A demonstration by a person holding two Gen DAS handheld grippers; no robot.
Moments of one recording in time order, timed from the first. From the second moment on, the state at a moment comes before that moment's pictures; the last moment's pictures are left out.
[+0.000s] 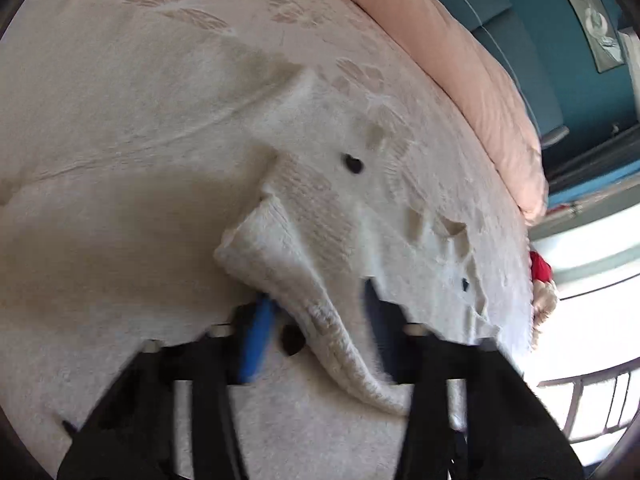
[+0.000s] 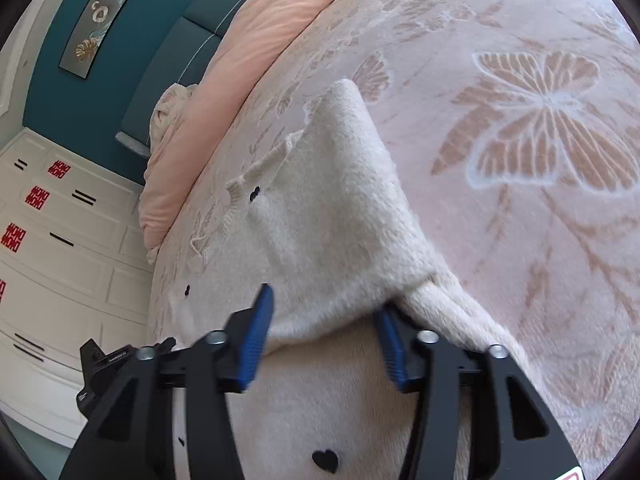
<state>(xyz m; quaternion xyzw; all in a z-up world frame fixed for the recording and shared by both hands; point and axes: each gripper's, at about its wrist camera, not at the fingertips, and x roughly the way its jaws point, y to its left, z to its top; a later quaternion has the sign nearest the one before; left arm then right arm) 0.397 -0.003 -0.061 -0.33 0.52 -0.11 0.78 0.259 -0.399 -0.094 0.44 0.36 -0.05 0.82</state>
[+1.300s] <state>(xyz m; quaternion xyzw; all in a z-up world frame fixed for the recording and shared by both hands) 0.347 0.095 -0.060 -0.33 0.41 -0.09 0.85 0.235 -0.329 -0.043 0.23 0.38 -0.08 0.89</state>
